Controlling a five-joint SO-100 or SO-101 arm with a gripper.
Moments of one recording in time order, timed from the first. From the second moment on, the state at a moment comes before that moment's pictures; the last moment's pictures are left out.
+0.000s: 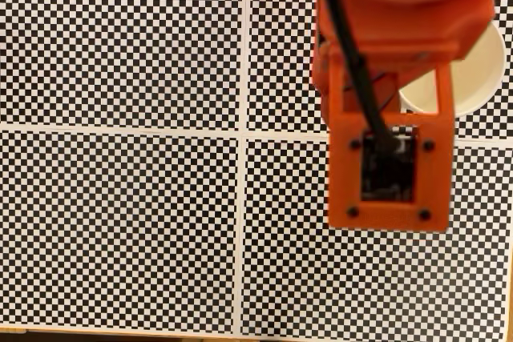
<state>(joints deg) -21.3 103.5 72.9 99.1 -70.1</state>
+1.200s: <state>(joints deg) -41.7 105.0 80.0 91.5 -51.5</state>
